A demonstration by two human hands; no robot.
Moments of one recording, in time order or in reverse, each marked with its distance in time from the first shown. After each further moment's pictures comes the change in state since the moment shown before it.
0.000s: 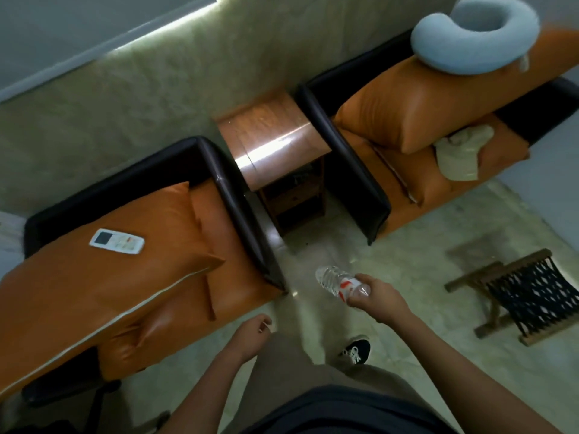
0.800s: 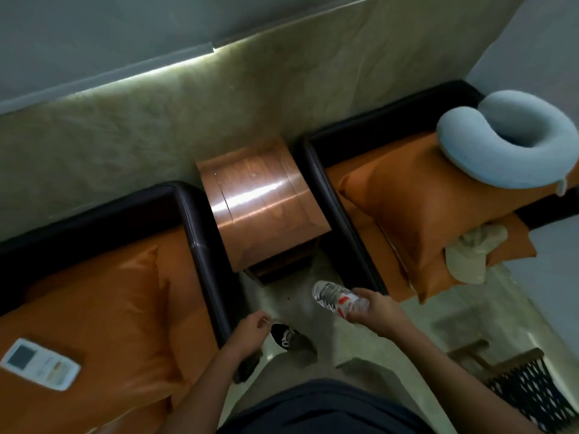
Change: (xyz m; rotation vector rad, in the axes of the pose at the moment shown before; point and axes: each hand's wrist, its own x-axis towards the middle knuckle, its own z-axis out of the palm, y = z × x) left_hand 0.236 0.148 -0.146 -0.194 -0.032 0.011; right_hand 0.232 -0.116 -0.156 -0.222 -0.050 0.055
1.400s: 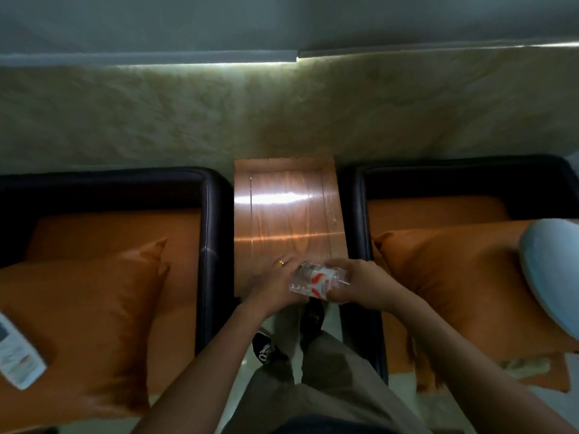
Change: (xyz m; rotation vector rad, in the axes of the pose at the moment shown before) left_hand 0.121 0.140 -0.102 0.023 0.276 0.288; right_hand 0.145 -0.193 -0.142 -0.276 -0.296 -0.462
